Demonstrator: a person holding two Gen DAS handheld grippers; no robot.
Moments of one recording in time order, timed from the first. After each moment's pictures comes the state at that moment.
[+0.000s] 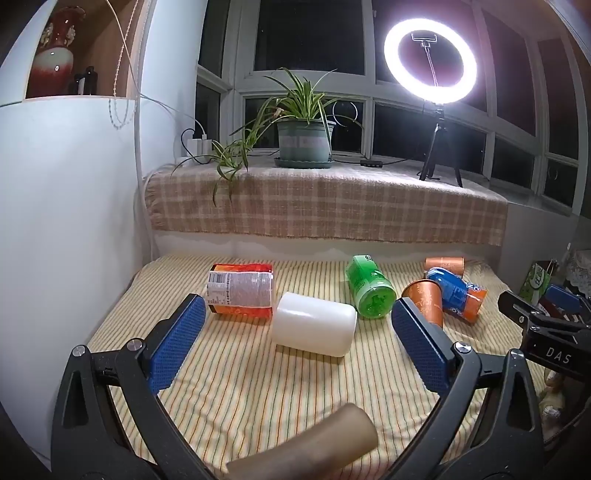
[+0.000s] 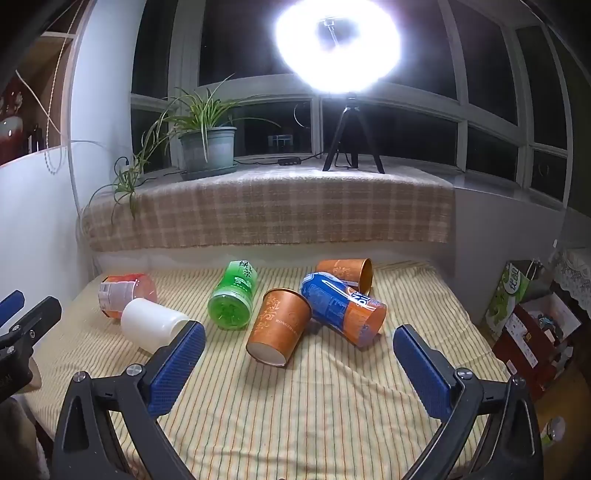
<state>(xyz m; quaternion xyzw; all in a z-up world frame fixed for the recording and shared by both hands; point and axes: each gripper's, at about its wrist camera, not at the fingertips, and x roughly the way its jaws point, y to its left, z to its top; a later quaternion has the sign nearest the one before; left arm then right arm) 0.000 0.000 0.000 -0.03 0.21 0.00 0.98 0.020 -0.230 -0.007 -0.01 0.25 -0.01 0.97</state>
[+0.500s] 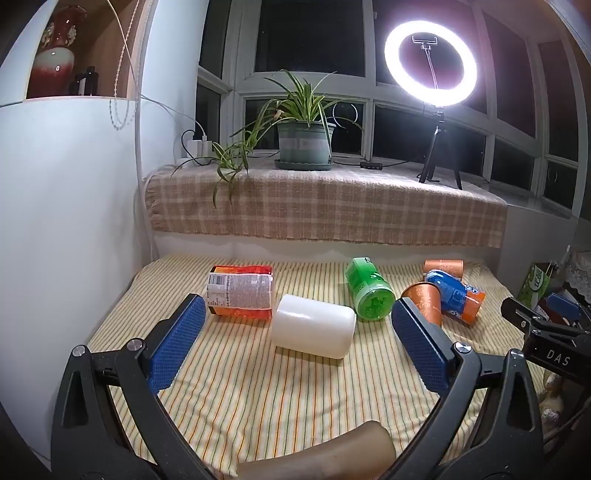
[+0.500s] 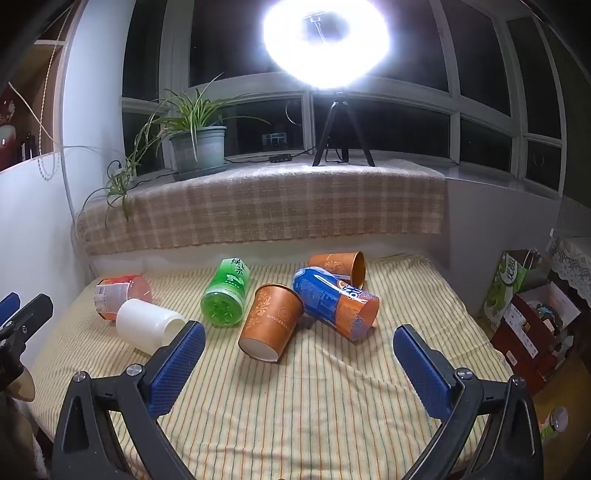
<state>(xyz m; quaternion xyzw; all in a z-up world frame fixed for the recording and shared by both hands) 0.000 0.000 0.000 -0.02 0.20 0.00 0.98 0.017 -0.240 -0.009 0.01 0.25 -0.02 0.97</state>
